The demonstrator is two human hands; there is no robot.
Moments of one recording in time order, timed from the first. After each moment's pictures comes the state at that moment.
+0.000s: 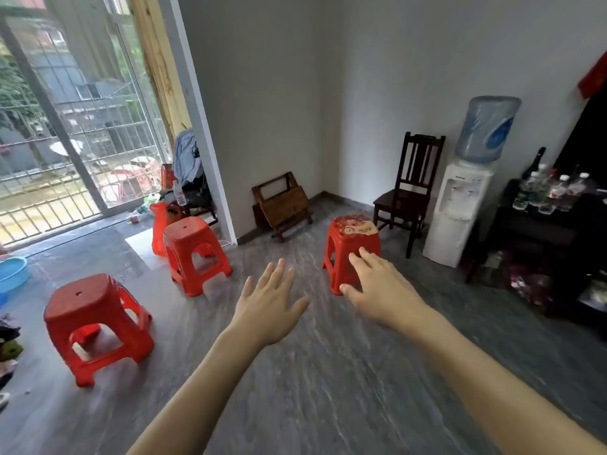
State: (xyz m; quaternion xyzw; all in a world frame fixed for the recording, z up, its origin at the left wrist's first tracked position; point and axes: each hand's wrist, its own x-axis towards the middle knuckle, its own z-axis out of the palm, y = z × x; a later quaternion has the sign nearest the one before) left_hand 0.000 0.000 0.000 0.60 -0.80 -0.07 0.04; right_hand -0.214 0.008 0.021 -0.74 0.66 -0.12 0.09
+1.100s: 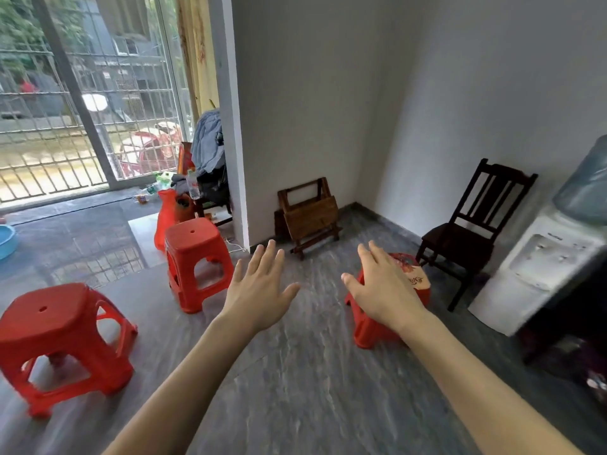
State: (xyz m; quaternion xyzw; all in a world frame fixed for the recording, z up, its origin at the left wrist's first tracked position) left_hand 0.134 -0.428 -0.017 0.66 -0.74 -0.06 0.08; right_hand -0.085 -0.432 0.027 -0.75 0.65 -0.12 0.09
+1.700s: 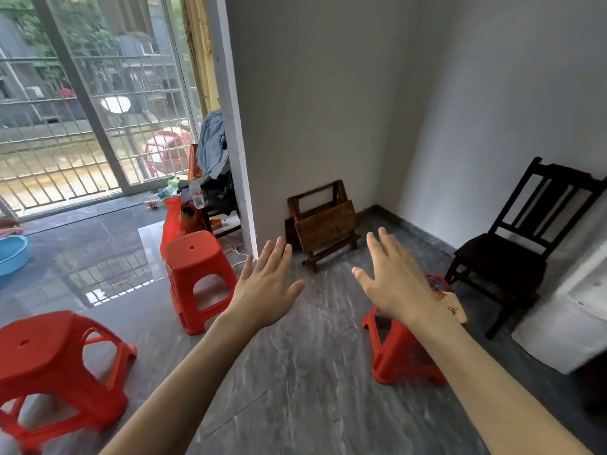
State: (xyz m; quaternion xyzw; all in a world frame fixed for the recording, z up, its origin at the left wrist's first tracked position) left_hand 0.111 -0.654 -0.042 0.66 -0.75 -0.06 0.08; right_hand -0.127 -0.677 -0.005 -0.78 0.61 -0.14 0.05
